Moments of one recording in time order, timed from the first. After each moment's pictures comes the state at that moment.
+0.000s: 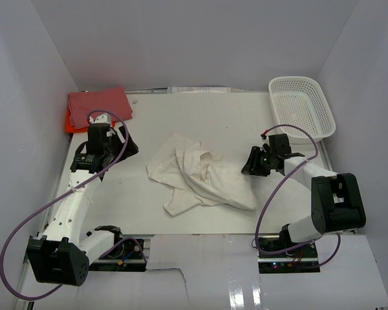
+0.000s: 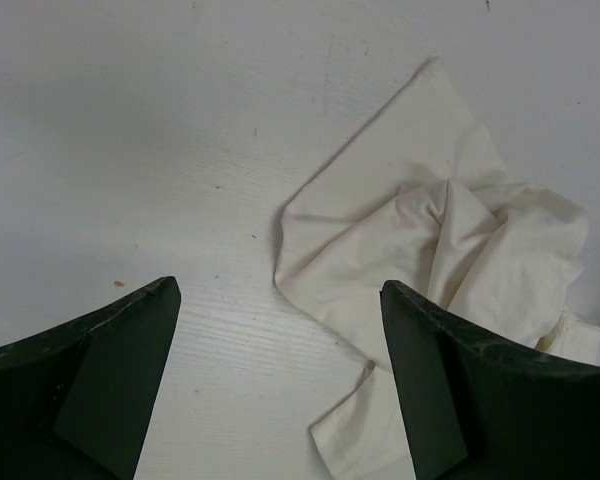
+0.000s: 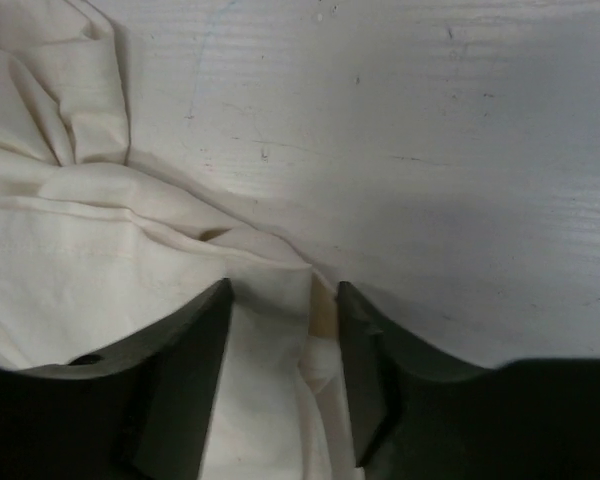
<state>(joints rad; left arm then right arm) -0.09 1.06 0.94 -0.58 -0.04 -0.46 0.18 1.46 0.72 -0.22 -0.37 0.37</state>
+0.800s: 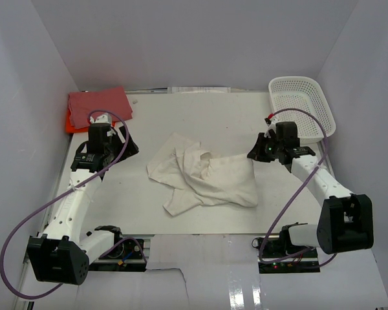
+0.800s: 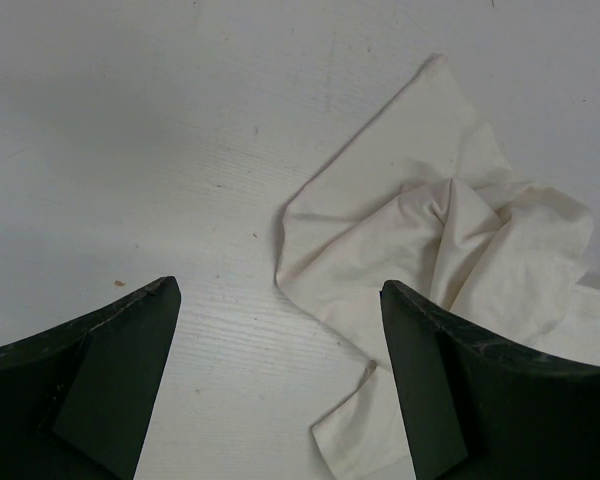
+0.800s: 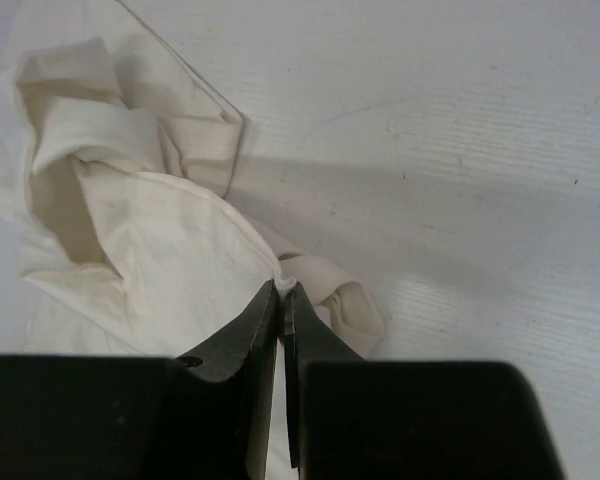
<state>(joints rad) -0.09 1.06 0.94 -0.58 -0.04 -0.46 0.18 1.33 0.81 -0.29 -0.35 0.29</state>
